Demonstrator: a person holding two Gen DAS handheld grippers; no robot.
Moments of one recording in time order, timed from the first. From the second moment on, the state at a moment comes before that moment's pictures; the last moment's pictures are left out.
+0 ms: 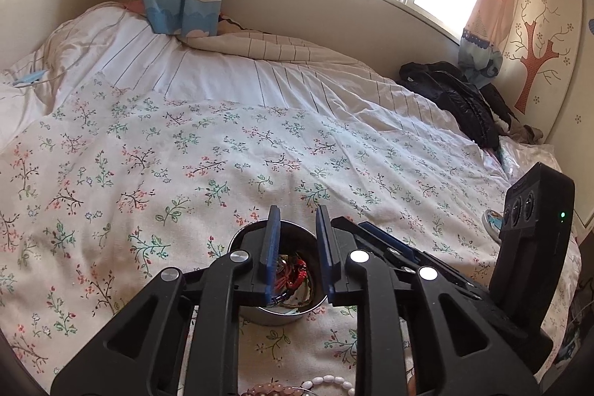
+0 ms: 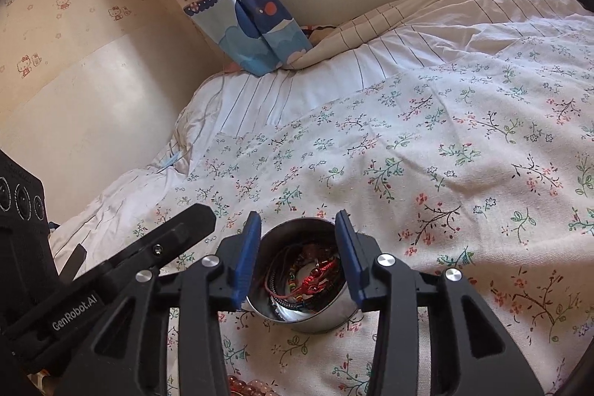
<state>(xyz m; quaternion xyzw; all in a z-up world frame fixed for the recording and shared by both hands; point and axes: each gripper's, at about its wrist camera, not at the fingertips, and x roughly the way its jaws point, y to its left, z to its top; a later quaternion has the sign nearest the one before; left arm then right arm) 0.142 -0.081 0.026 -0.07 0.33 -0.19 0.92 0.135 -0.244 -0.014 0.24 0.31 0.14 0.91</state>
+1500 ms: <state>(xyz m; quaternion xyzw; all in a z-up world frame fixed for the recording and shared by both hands) 0.057 -0.029 -0.037 0.04 0.45 -0.16 0.88 0.063 -0.244 -0.037 0.20 0.43 0.09 0.88</state>
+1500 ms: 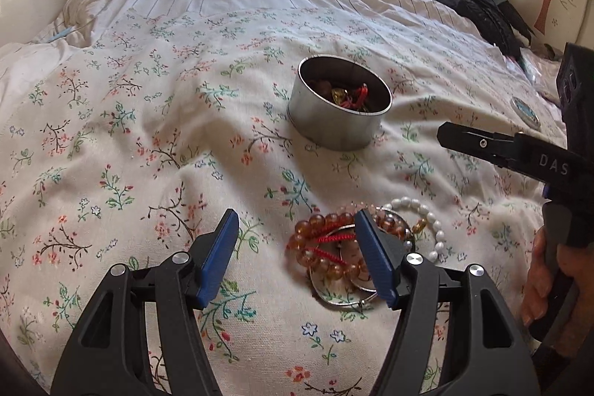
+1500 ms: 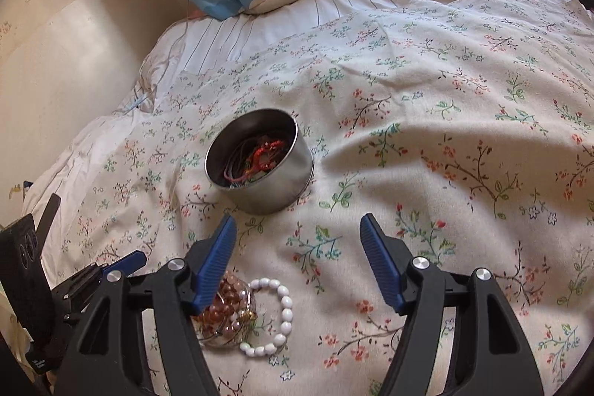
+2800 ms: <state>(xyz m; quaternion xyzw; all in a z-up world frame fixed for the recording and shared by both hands) 0.062 0.038 -0.009 -0.15 0.38 -0.14 0.90 0.044 -0.164 -0.037 0.09 0.44 0.24 0.86</state>
